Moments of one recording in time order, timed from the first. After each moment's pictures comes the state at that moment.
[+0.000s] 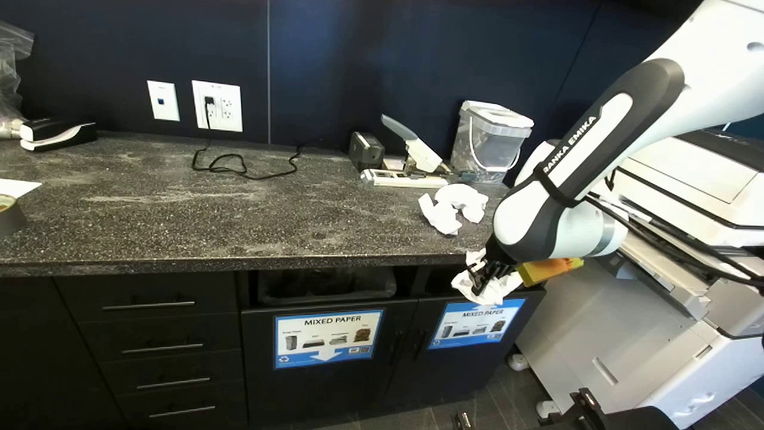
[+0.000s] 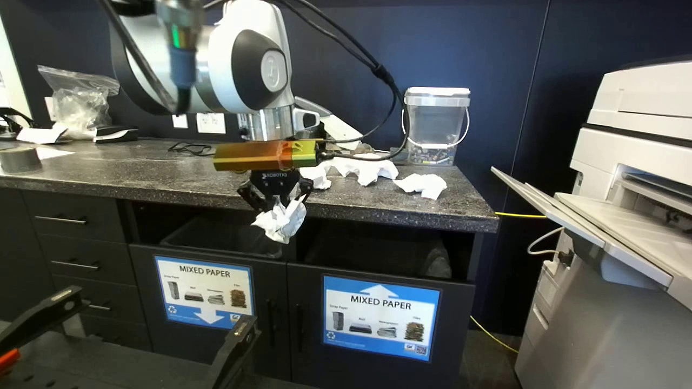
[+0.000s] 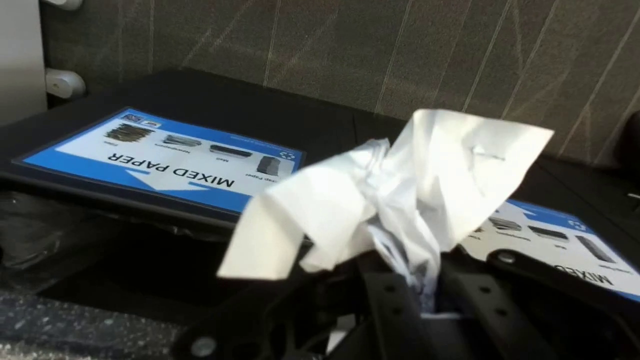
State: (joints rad) arm -0.05 0.31 -0.01 -2.60 -0.14 3.06 -0.23
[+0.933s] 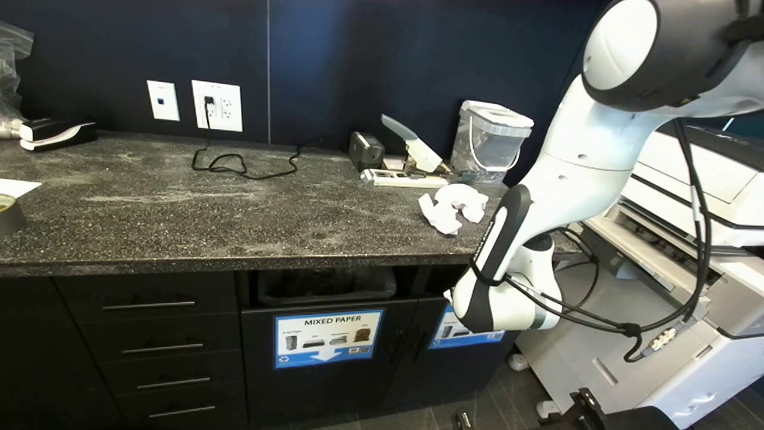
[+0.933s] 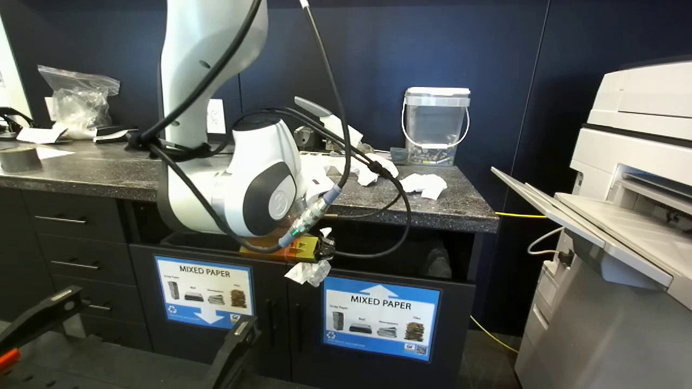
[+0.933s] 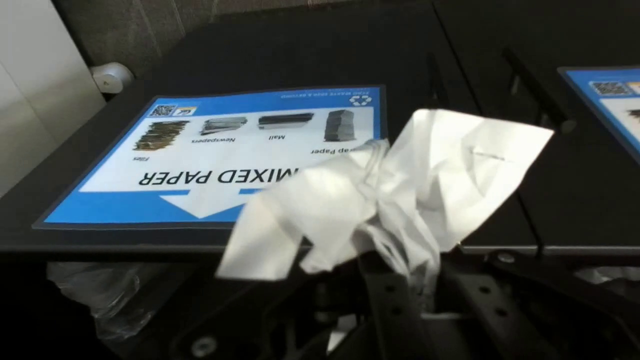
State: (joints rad) arm 0.09 0.87 -0.13 -2.33 0.09 3.60 -0.03
